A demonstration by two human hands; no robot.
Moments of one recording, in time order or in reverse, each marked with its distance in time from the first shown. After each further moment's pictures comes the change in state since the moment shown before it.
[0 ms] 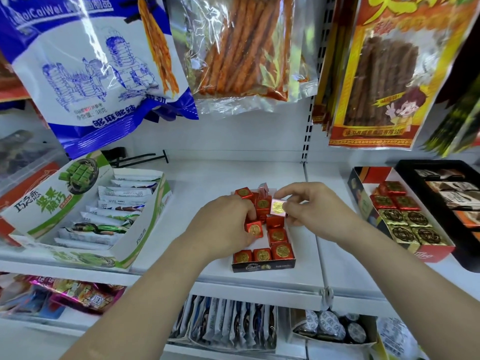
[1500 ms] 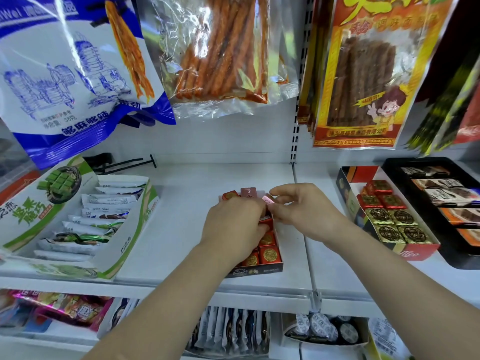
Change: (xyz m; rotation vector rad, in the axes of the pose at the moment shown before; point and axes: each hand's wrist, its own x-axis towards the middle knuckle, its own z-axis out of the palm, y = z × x) left_hand 0.015 0.036 0.018 0.119 0.252 0.034; right_hand 0.012 0.017 0.001 0.109 0.043 0.005
